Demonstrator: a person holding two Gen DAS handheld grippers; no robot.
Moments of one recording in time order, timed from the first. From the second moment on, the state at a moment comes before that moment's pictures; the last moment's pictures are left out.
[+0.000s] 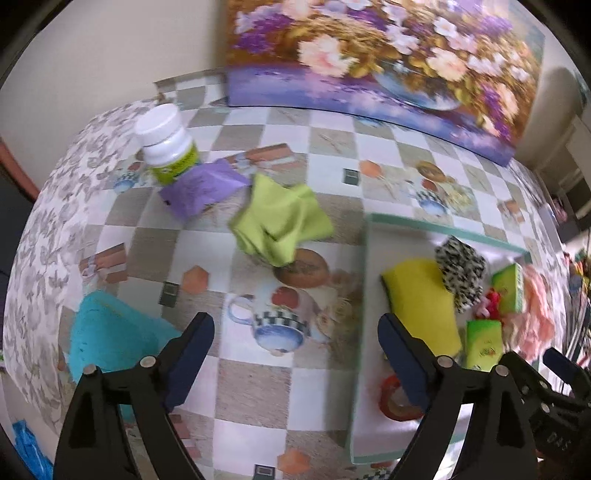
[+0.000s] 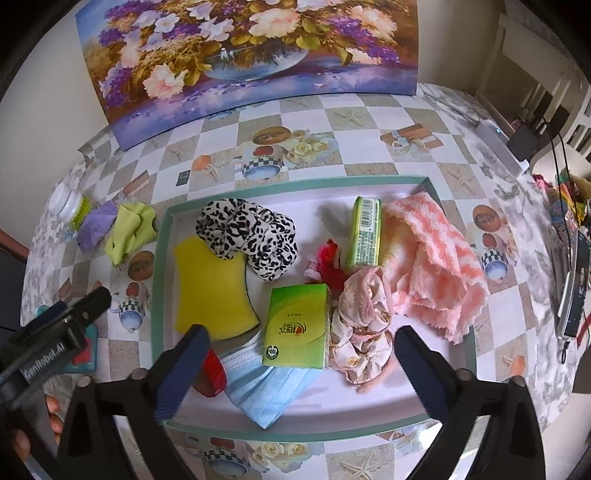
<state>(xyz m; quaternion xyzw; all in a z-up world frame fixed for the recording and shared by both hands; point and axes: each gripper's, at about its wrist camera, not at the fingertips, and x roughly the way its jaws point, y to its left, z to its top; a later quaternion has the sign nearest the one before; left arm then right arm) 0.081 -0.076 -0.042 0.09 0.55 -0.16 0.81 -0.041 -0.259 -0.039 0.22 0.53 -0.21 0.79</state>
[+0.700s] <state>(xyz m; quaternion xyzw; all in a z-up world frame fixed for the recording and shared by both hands) 0.110 -0.026 -0.029 0.04 0.55 -0.11 0.83 -0.020 -0.230 -0.036 0.18 0.54 -0.19 0.80</state>
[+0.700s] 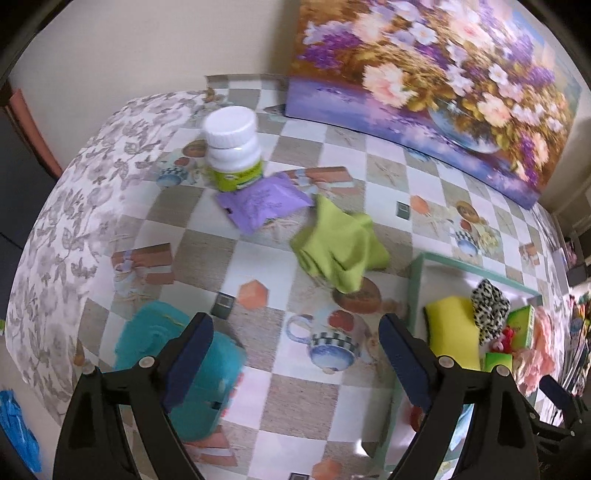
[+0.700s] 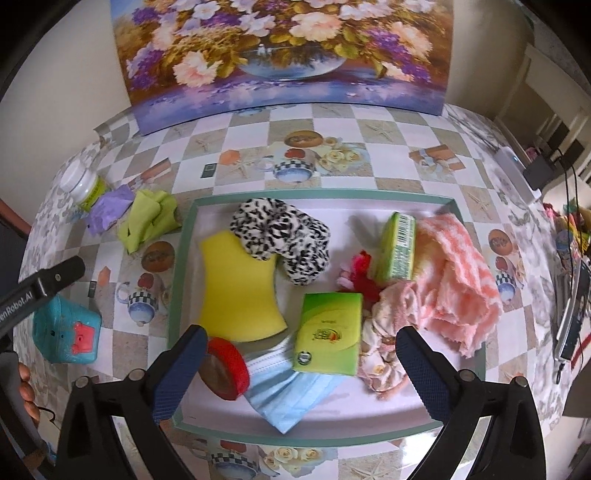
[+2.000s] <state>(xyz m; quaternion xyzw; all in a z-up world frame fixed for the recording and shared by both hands) 0.221 -0.013 -0.058 -0.01 0.57 -0.06 0.82 0.145 -0.168 -0.062 0.12 0.53 -0.05 0.84</state>
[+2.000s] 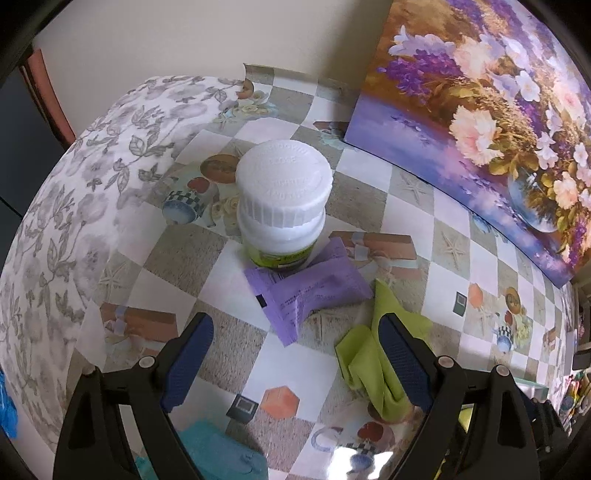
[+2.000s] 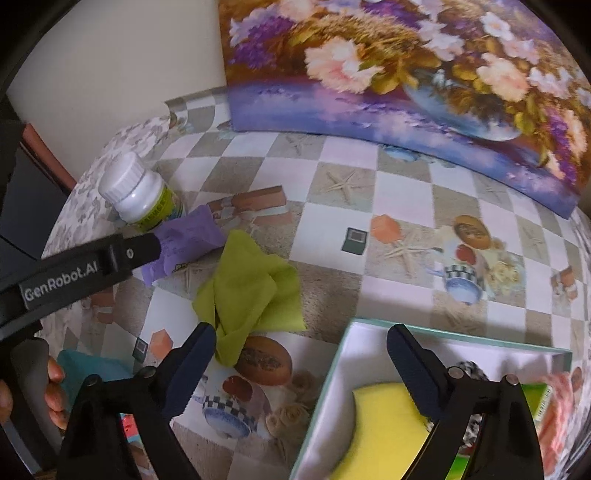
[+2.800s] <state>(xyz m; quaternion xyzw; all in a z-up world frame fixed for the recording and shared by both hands) 0.232 0.001 -0.069 -0.01 0.57 -0.04 0.82 0.171 -0.136 -0.095 0.09 0.55 -0.02 0.83</state>
